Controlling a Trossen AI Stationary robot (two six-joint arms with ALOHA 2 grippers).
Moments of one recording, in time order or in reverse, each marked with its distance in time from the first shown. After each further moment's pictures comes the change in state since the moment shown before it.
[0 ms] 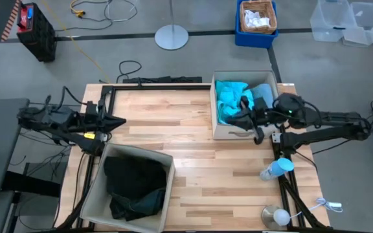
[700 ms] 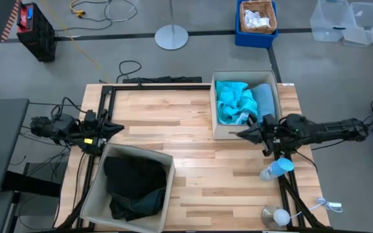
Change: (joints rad) left arm 0.000 -0.434 -0.446 0.255 0.068 -0.011; right arm 0.123 -0.387 -0.507 0.288 0.131 0.109
